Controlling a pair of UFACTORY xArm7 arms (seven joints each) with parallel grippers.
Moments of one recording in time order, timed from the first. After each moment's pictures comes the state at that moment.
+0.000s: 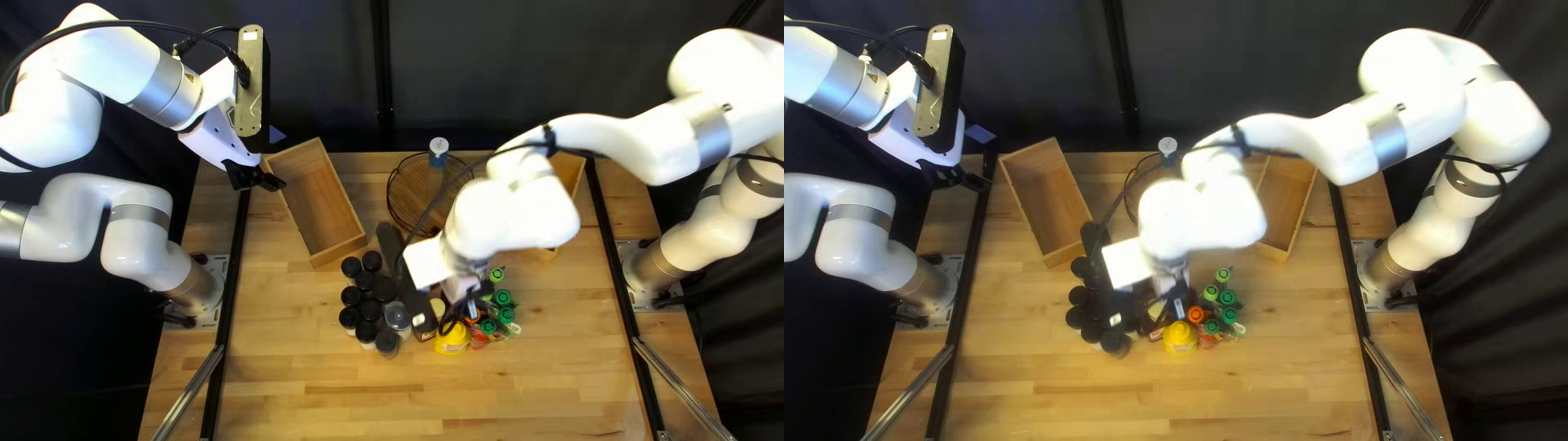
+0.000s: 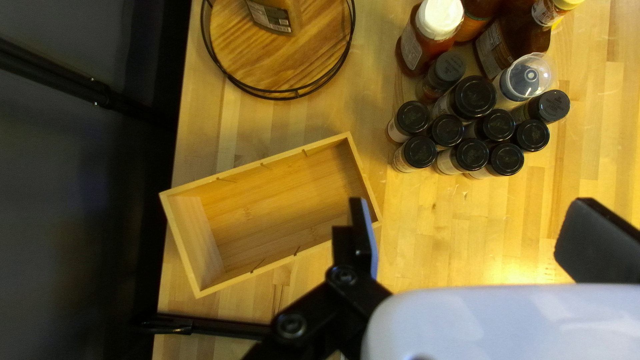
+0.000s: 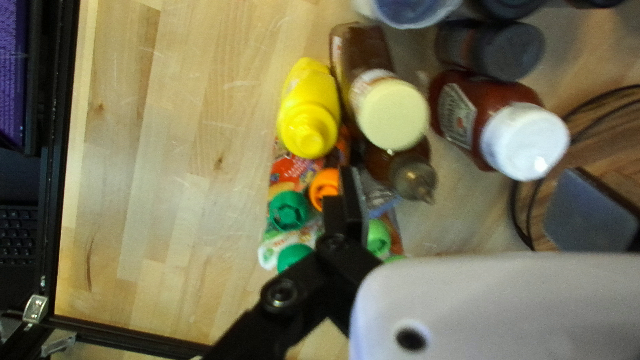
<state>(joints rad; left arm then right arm) 0.05 -0.99 0.11 0.77 0.08 1.25 0.07 2.61 -0.23 -2.30 1.32 -0.24 1.11 0.03</state>
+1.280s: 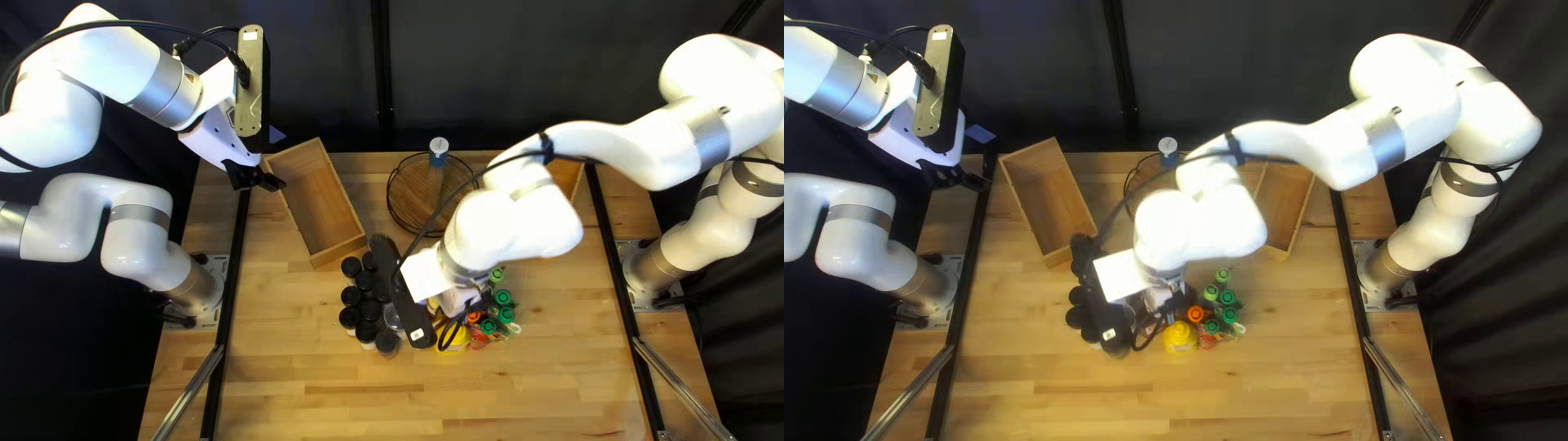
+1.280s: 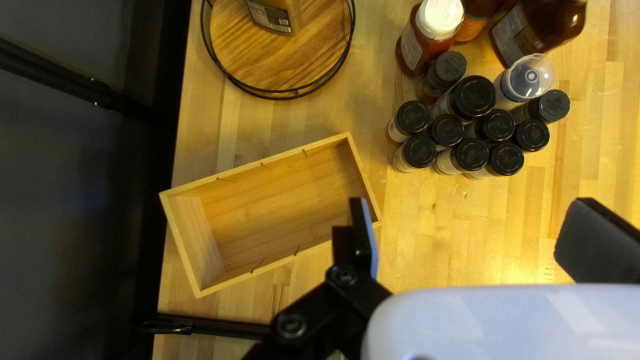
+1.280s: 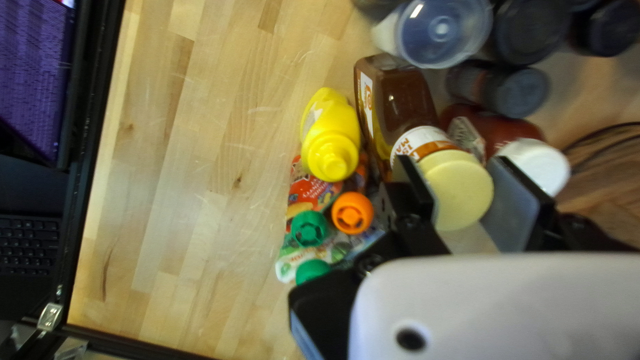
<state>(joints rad) 0.05 -0.99 0.11 0.77 0.08 1.25 0.07 2.60 -0.19 -2.28 1.51 -0.18 1.23 -0.05</state>
